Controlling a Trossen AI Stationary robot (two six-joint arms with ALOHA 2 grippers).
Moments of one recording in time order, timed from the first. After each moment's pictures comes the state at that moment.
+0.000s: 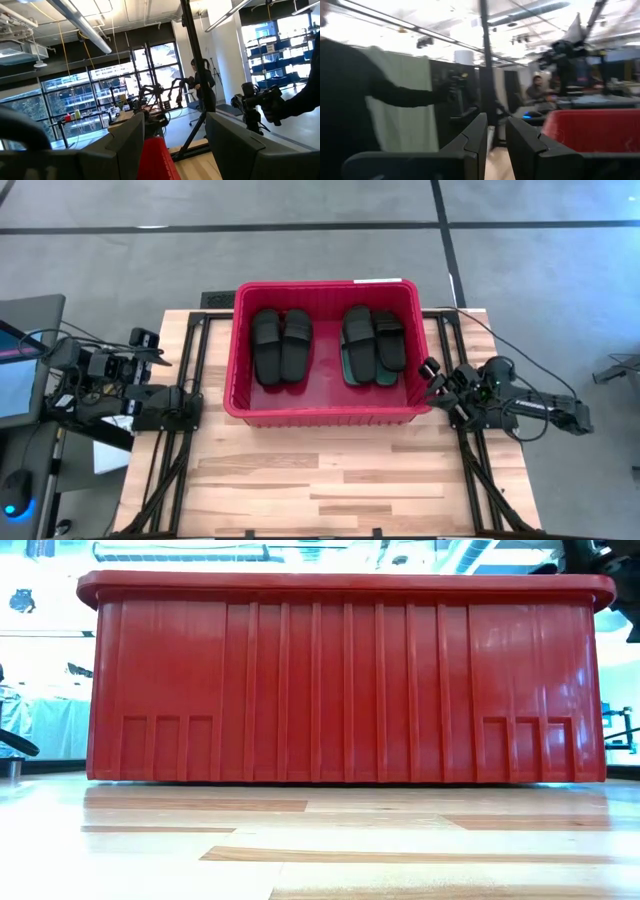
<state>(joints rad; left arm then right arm) 0.16 0.07 0.81 -0.41 0.33 0.13 -0.28 0.13 0.03 0.54 -0.72 0.36</state>
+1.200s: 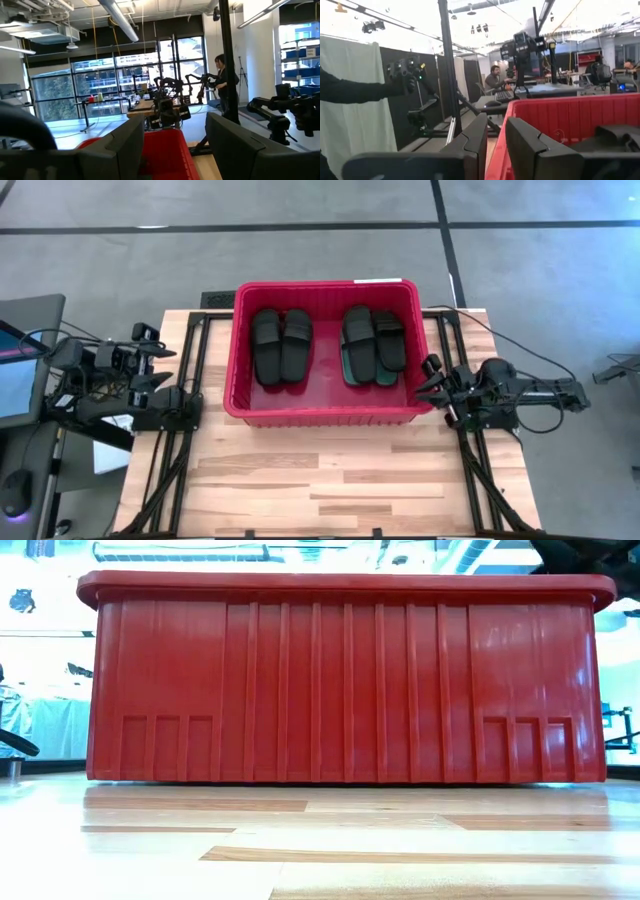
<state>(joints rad) 0.16 0.07 0.81 -0.44 0.17 0.06 -0.01 0.13 0.13 0.25 -0.26 0.13</state>
